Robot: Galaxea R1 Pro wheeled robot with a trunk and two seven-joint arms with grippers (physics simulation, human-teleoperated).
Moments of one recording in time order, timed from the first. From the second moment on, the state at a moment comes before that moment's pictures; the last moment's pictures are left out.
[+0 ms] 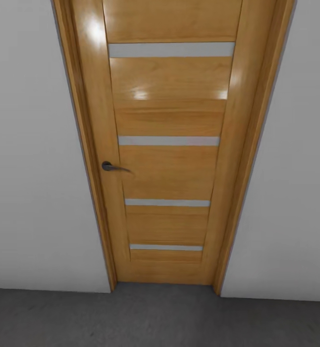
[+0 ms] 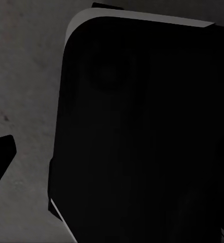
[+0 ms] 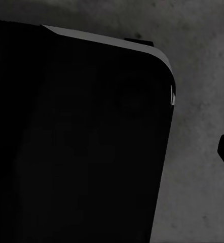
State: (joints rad) left arm 0.00 0.00 0.01 -0.04 0.17 -0.01 0.01; right arm 0.00 0.01 0.01 0.00 0.12 -0.16 0.00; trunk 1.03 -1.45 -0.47
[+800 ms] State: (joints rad) left arm 0.00 0.00 0.01 -0.04 0.16 -0.01 0.01; right arm 0.00 0.00 0.01 0.00 0.12 -0.16 0.00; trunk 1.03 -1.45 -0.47
